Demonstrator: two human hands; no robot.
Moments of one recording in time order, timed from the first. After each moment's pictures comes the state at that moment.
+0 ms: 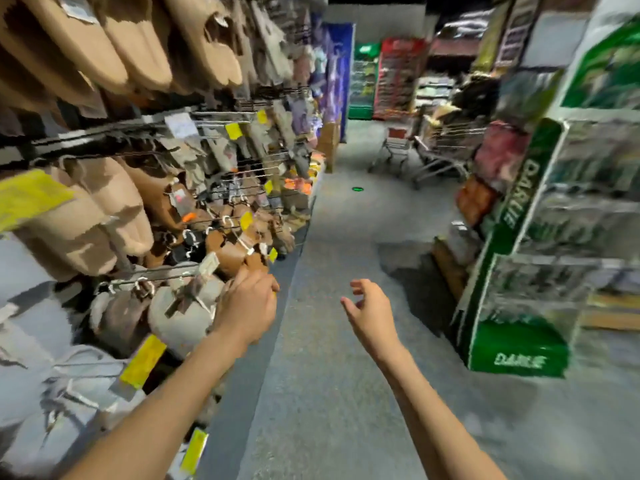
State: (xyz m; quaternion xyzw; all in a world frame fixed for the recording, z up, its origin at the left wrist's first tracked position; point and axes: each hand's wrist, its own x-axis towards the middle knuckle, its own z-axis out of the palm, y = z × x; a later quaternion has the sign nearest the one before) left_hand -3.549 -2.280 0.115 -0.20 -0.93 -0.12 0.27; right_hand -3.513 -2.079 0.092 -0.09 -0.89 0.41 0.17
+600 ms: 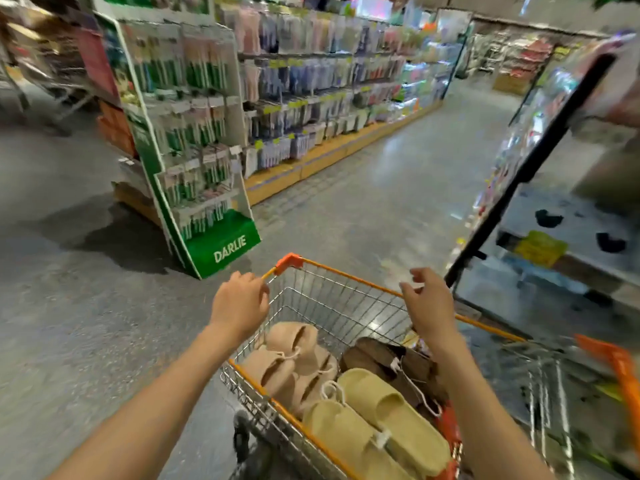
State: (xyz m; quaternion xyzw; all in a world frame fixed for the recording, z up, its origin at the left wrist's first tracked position) left_hand -3.227 -1.887 0.031 -0.60 -0.77 -0.21 0.01; right_hand -2.952 -1.800 0.071 -0.63 -0.68 0.21 0.32
